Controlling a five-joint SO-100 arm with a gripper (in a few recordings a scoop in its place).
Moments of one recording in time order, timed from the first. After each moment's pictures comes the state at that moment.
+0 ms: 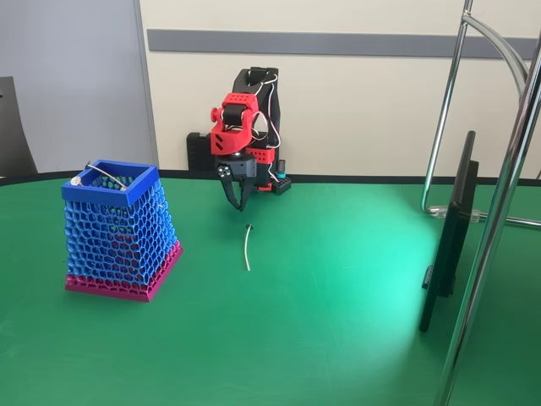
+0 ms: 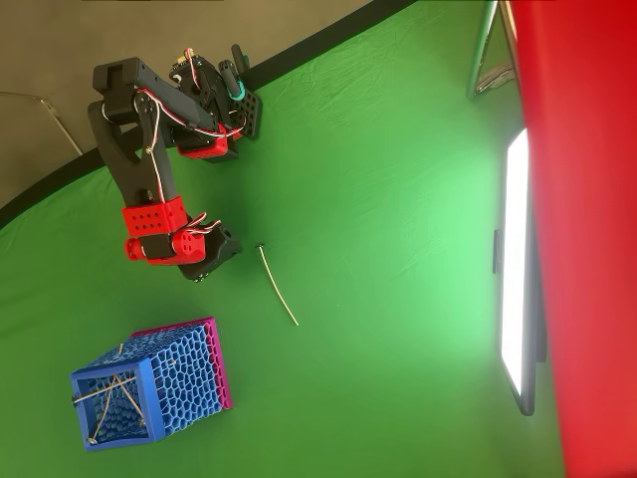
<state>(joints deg) 16.8 99.7 117.2 69.3 59.7</state>
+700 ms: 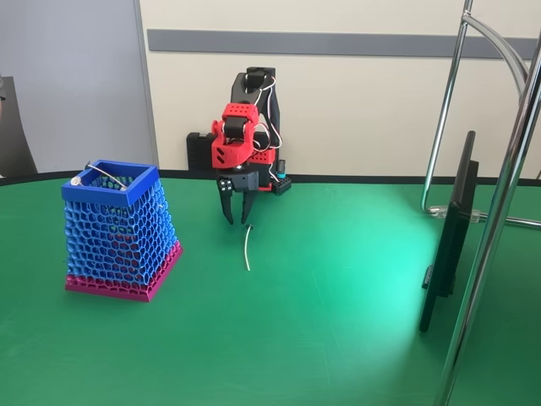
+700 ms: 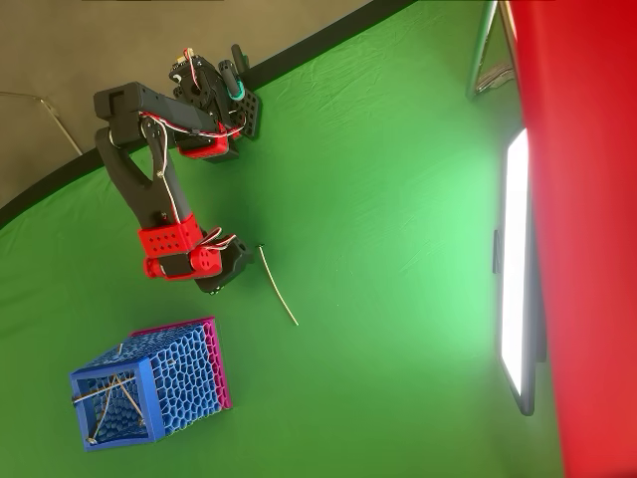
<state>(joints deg) 12.7 89.0 112.9 63.1 62.8</state>
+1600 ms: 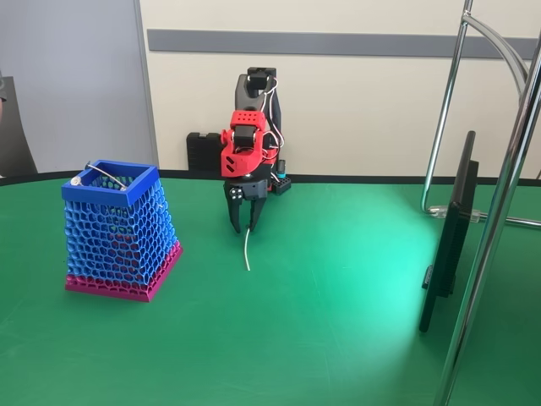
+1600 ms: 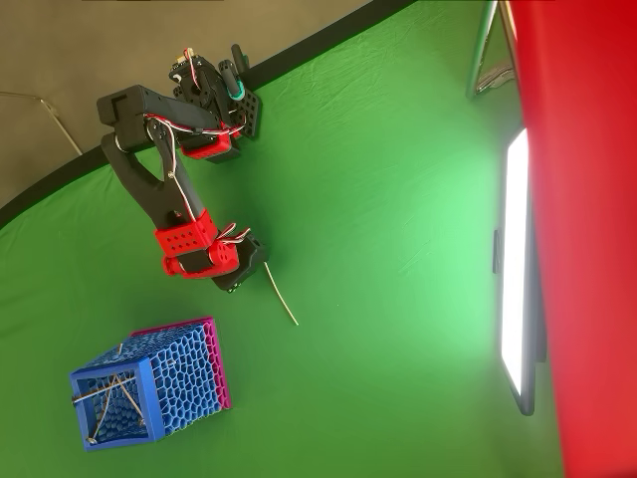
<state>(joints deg) 8.5 87.2 116.2 57.9 61.8</state>
